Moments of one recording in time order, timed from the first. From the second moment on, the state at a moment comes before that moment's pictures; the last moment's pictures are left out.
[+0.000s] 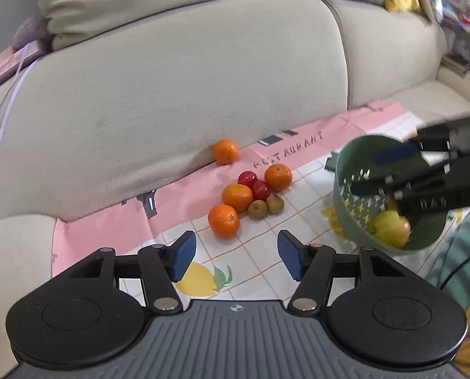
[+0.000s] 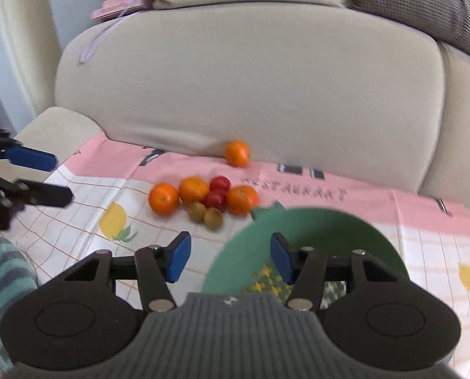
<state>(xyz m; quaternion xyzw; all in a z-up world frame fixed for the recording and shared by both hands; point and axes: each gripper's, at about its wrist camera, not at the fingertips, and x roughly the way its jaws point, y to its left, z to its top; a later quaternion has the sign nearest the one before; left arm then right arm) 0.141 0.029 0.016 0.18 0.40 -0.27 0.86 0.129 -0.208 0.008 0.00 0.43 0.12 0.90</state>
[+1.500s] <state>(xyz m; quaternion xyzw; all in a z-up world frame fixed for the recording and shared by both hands) 0.272 0.022 -0.091 0.09 0.52 -0.27 0.81 0.337 -0.173 -0.088 0.07 0.50 0.07 0.86</state>
